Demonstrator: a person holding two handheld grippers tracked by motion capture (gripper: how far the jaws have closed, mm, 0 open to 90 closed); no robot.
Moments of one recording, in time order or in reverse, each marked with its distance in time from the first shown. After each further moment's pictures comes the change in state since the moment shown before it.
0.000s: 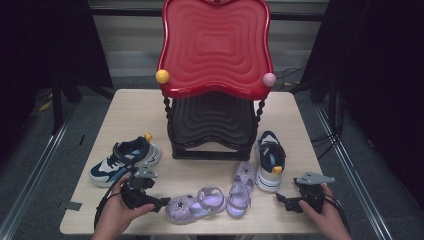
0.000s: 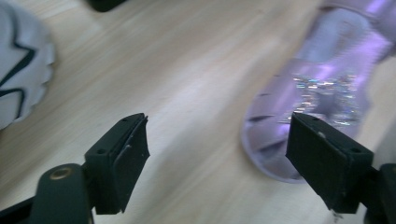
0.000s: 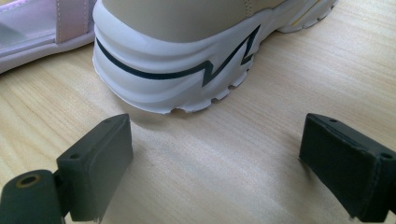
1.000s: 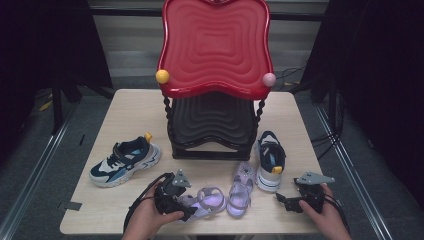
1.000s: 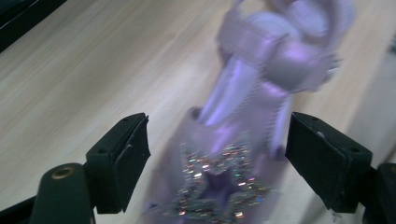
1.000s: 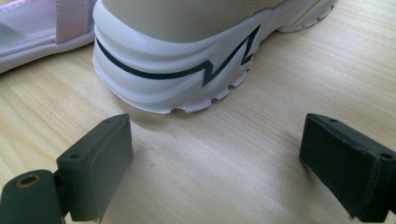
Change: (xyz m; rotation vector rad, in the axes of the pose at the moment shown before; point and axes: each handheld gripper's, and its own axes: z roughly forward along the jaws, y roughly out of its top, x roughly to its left) left arm -0.045 0.030 0.042 0.046 -0.035 0.097; right arm 0.000 0.000 0.000 0.000 0.000 0.000
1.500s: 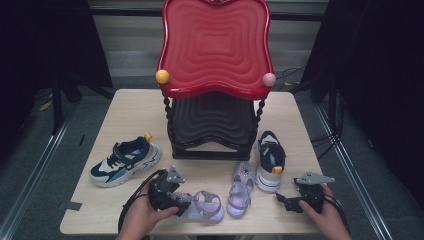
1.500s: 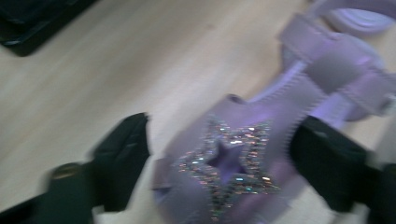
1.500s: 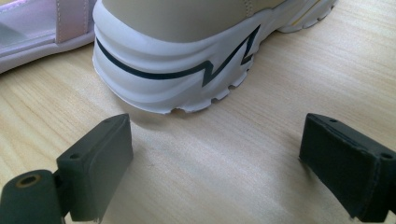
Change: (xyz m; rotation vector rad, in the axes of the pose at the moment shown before) left arm 0.008 -0.005 -0.006 0.006 0.015 0.023; right arm 0.000 0.000 0.000 0.000 0.000 0.000
